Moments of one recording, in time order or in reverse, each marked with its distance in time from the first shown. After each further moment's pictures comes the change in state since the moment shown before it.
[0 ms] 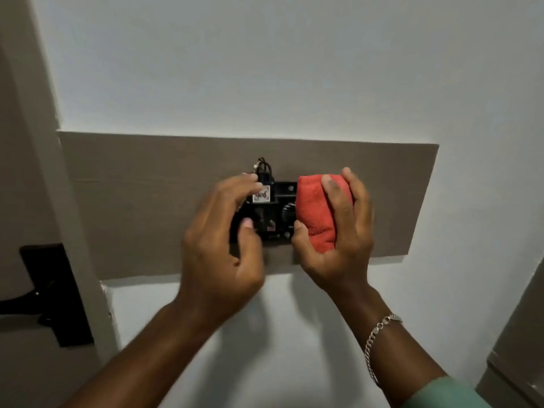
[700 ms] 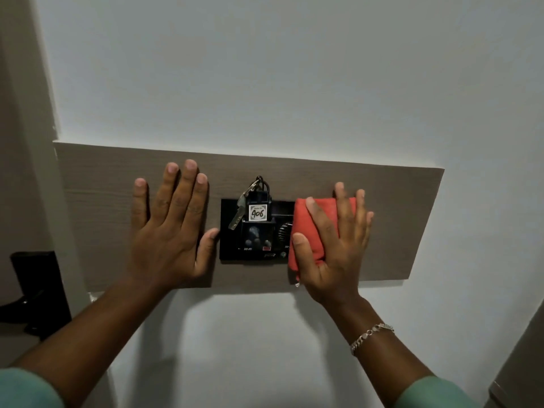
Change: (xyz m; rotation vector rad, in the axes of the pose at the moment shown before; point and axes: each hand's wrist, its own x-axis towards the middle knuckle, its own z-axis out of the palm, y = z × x) left_hand 0.007 -0.115 -0.011 1.067 -0.110 0.294; right_hand 0.002 0.030 0.020 -0.092 -0.119 0.035
